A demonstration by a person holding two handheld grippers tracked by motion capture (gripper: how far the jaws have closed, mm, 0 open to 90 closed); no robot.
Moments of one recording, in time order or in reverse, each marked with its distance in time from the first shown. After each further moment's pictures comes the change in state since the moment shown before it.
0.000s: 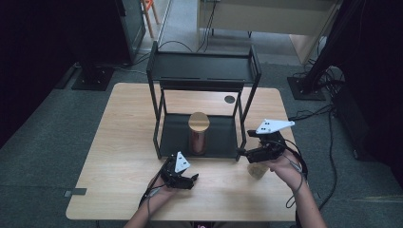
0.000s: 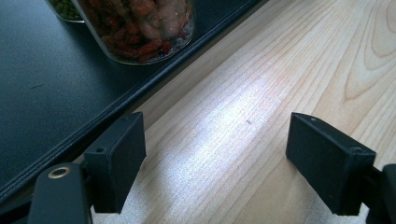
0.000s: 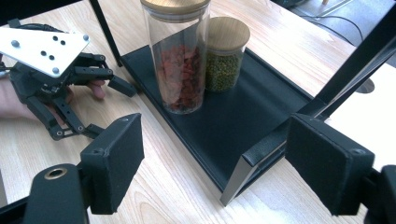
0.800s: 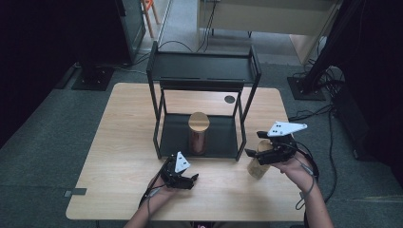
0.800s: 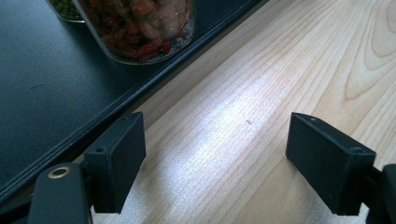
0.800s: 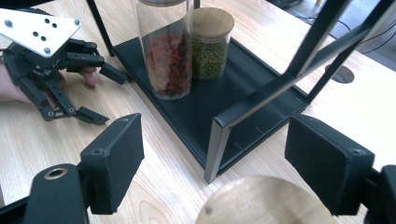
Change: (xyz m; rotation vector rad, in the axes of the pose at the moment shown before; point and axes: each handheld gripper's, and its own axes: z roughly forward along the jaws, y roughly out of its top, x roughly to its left) left arm 0.000 0.000 0.000 0.001 0.000 -0.002; right arm -0.014 -0.018 -0.020 -0.007 -0.015 -0.007
